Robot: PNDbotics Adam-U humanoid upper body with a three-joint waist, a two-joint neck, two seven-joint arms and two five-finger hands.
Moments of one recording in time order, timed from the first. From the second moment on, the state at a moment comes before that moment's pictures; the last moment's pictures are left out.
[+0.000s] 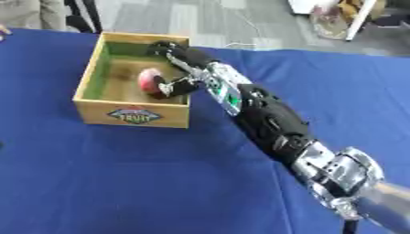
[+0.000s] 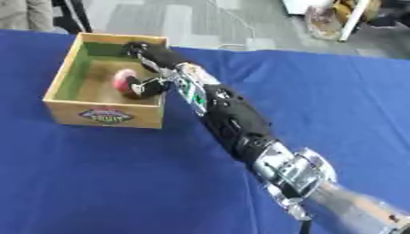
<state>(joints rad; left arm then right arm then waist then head) -0.34 0.18 -0.12 -1.84 0.14 -0.02 -0.20 -0.96 -0.37 0.19 -0.94 0.81 -0.31 0.03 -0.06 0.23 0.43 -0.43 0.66</state>
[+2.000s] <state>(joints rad) -0.25 0.19 -0.03 -1.81 0.10 -0.03 -0.11 -0.40 -0.48 0.01 -1.51 0.13 -0.08 -0.06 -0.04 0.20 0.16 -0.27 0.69</state>
